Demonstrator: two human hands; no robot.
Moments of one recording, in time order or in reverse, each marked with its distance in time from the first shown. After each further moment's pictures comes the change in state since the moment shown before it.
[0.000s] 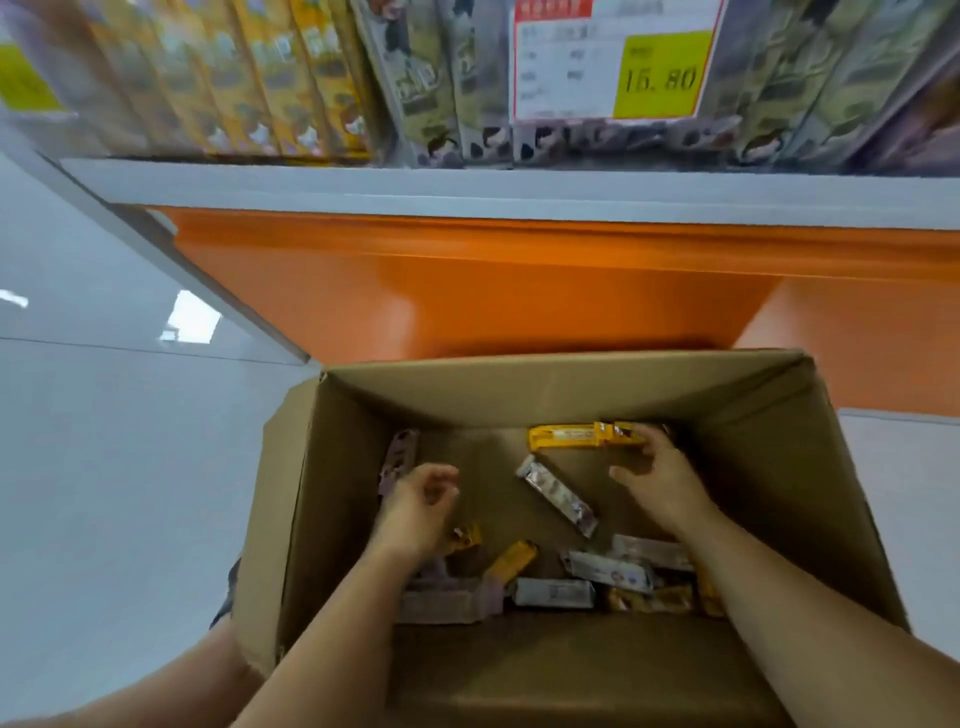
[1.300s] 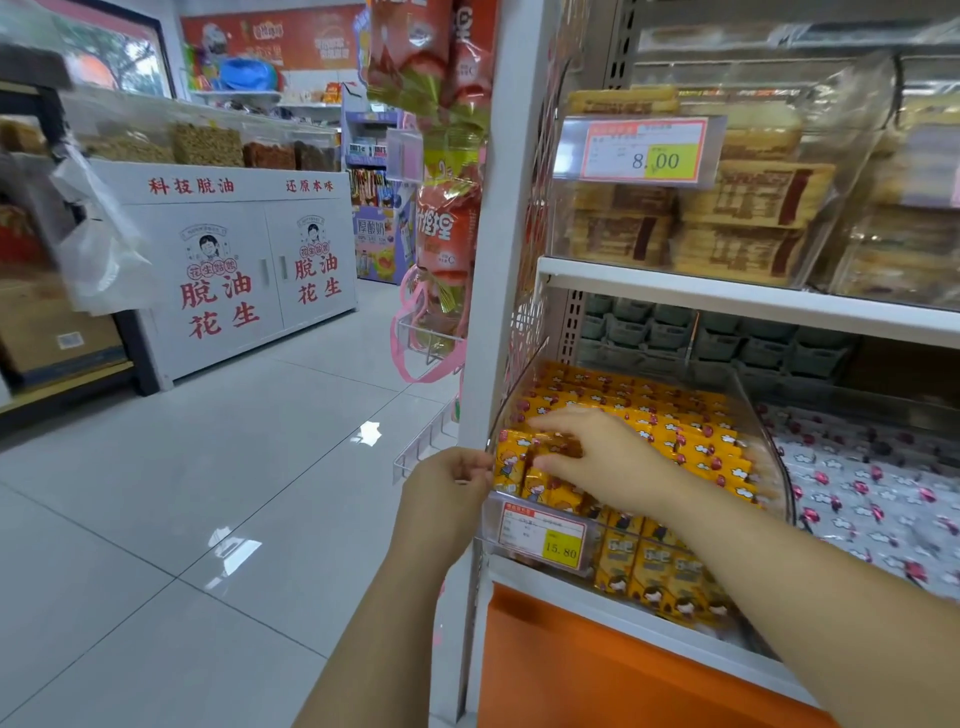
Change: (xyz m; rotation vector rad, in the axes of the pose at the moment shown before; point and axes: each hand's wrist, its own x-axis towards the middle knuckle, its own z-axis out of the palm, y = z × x) left_hand -0.027 0.145 -0.358 -0.342 0.605 0.554; right_hand -0.116 -0.495 0.019 -0.578 0.104 -1.128
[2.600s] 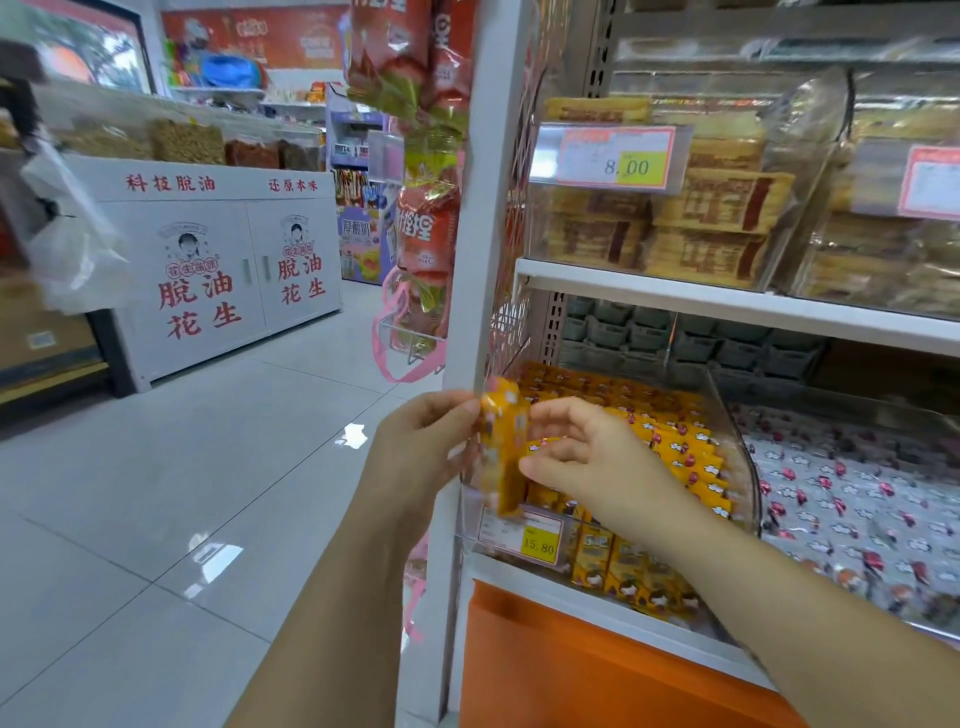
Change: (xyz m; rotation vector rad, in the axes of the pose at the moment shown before) left_hand 0.000 0.036 -0.017 -0.693 -0.124 -0.021; right_hand -0.044 -0.029 -0.011 0.697 0.115 0.055
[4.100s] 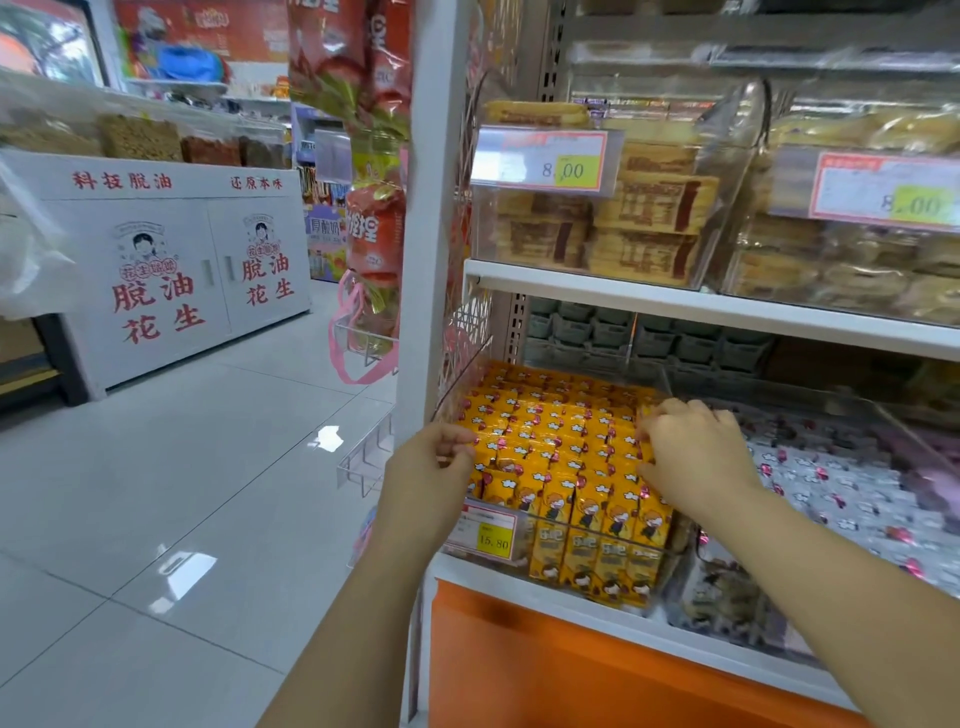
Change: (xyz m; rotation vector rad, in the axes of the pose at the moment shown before) left_hand -0.003 -0.035 0.029 0.624 0.079 0.167; right_hand -0.001 0.061 -0.092 -1.469 0.288 0.186
